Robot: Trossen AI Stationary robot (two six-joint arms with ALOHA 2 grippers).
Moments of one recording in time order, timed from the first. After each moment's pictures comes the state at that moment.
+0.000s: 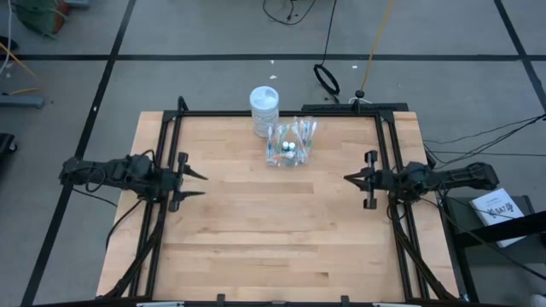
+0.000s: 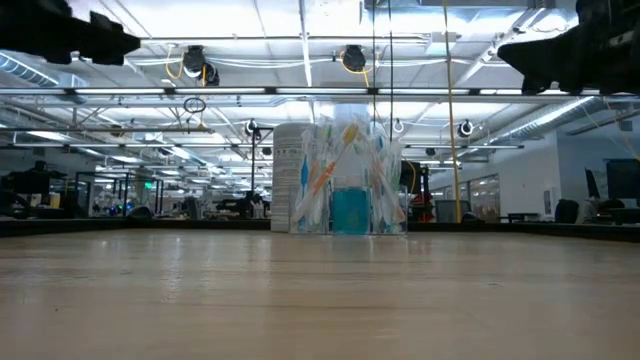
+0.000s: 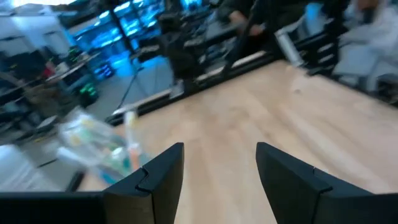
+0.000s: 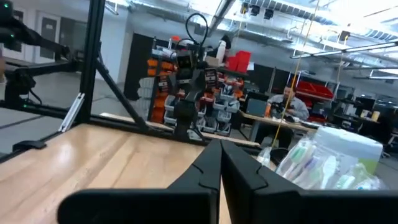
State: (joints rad) left arm -0.13 0.20 0.33 -0.27 -0.02 0.36; right arm 0.12 0.14 0.02 0.33 0.13 -0.24
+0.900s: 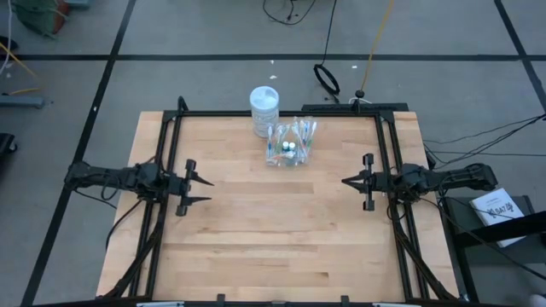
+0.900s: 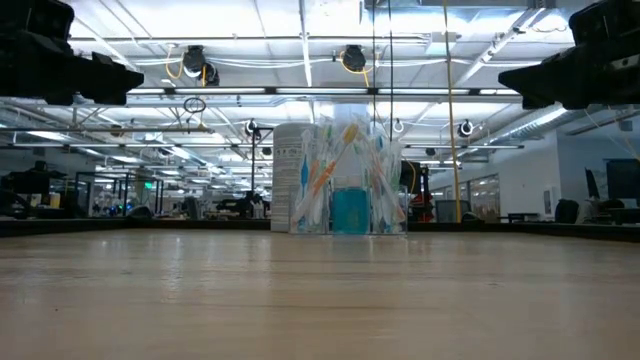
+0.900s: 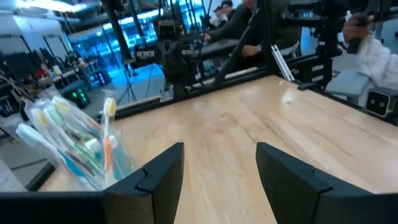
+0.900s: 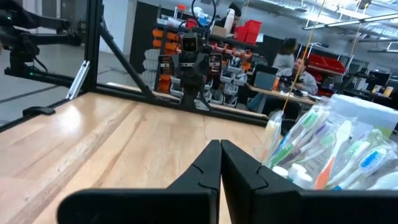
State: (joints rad) left arm -0.13 0.06 0.06 -0.05 0.03 0.26; right arm 0.12 0.10 0.02 0.15 0.13 -0.22
